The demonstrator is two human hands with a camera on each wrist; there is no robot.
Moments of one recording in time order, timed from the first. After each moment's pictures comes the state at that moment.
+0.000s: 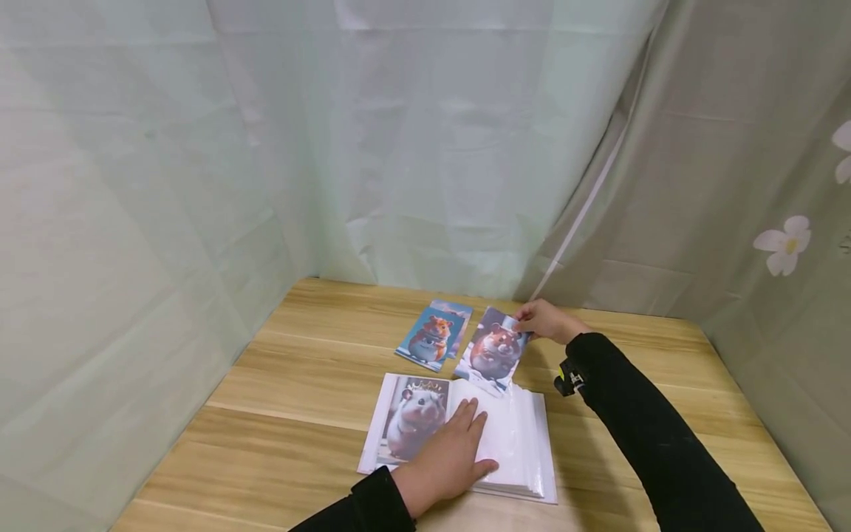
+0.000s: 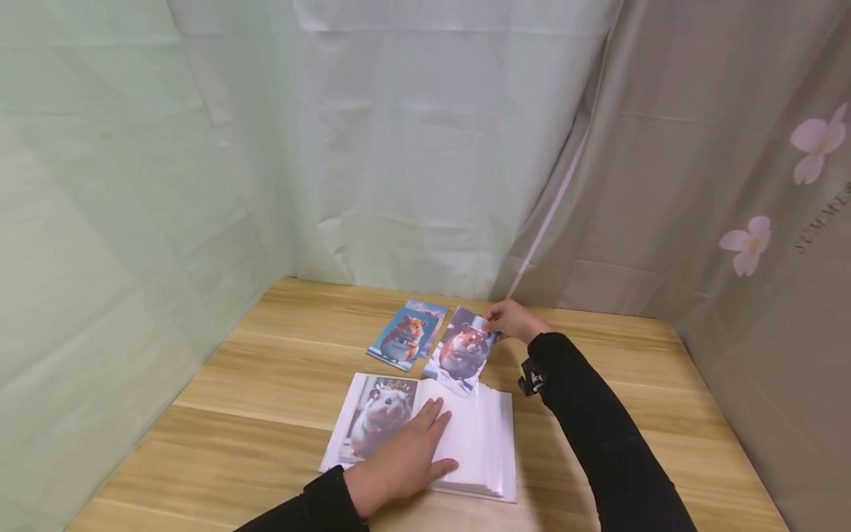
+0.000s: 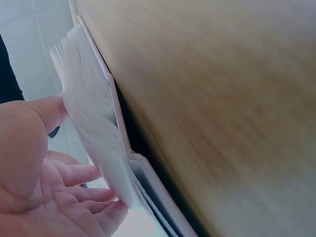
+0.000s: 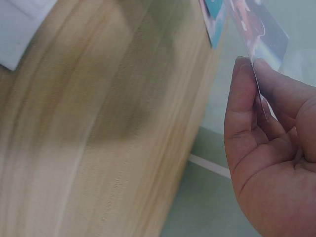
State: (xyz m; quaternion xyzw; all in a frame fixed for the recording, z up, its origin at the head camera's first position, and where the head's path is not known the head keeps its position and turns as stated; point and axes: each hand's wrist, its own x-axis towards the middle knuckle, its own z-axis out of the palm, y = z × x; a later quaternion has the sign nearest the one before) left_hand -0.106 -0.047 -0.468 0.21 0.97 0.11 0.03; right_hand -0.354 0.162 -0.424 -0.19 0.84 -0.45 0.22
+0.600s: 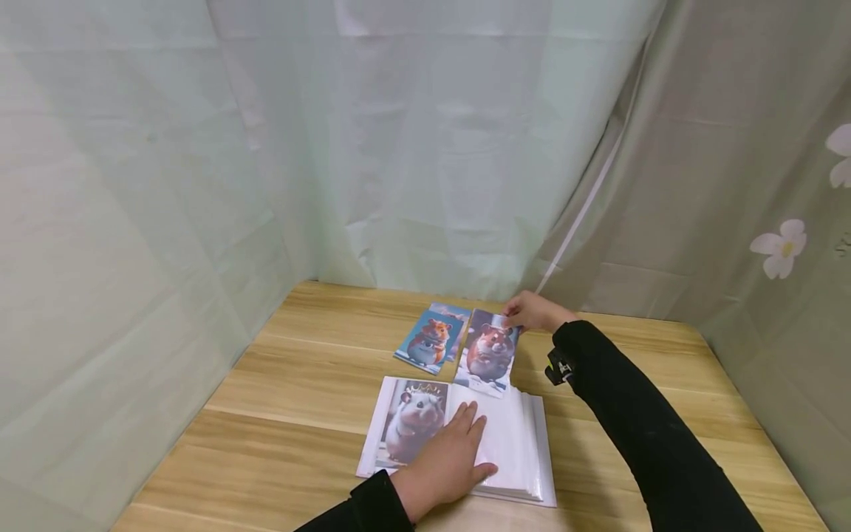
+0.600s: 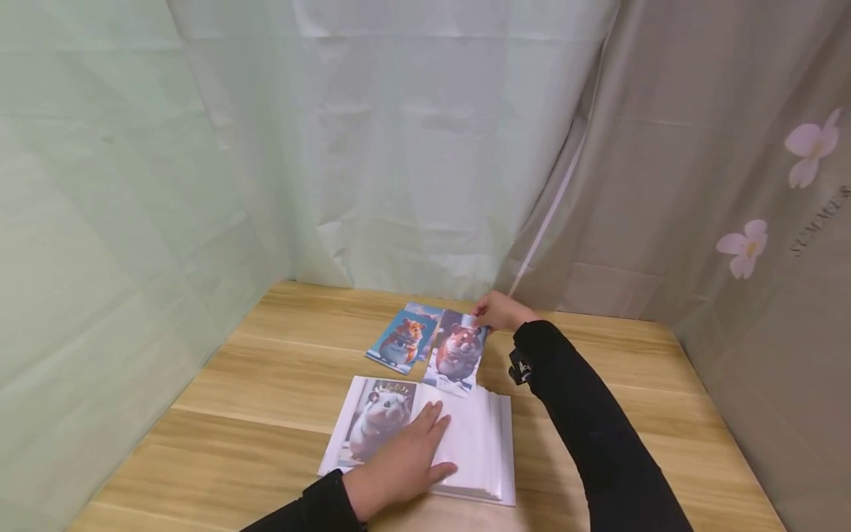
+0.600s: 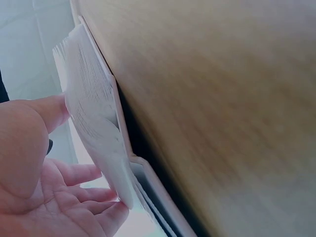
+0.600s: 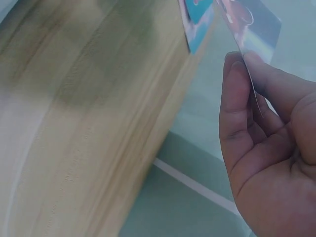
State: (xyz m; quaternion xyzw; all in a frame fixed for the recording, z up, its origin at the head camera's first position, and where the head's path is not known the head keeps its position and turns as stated) left_hand -0.105 -0.046 -0.470 0.21 0.97 0.12 0.03; right_hand -0.363 0.138 -0.400 -0.24 0.87 -0.36 0.22
